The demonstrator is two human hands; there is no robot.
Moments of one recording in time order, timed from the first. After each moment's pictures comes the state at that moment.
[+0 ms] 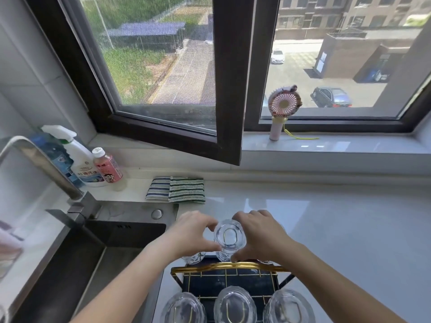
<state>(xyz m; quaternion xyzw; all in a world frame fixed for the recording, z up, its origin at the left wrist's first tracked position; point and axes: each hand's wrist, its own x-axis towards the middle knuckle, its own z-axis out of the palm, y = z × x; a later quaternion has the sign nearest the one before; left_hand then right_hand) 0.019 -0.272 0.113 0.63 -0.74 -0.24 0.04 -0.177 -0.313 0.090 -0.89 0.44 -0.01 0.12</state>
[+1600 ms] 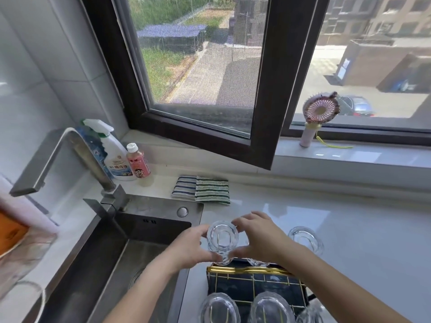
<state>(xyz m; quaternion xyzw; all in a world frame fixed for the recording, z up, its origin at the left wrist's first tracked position) 0.082 -0.237 0.070 0.68 -0.56 -0.43 0.20 -0.112 -0.304 0.102 -0.91 0.38 -0.01 0.17</state>
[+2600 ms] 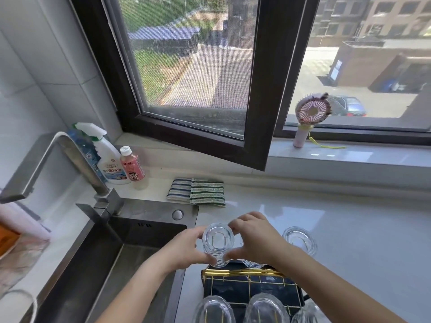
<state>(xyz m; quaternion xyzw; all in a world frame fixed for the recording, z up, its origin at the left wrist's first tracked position) 0.086 -0.242 0.068 0.65 -0.60 -0.43 0.17 -0.113 -0.302 0.103 -0.91 0.38 0.00 0.14</state>
